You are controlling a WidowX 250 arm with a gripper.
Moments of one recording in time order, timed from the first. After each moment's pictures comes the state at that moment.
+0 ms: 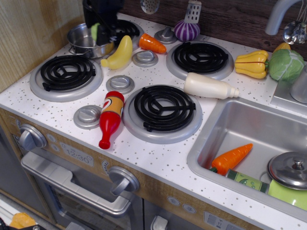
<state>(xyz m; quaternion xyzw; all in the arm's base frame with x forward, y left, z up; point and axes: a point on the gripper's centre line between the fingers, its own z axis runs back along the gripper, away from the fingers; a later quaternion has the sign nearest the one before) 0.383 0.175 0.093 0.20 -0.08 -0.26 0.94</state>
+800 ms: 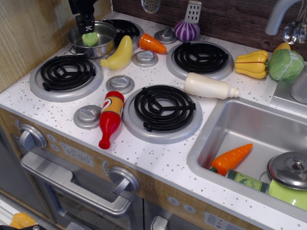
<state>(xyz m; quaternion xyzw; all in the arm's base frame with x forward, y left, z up) 0.393 0.210 0.090 0.21 -0.11 -0.31 0.92</state>
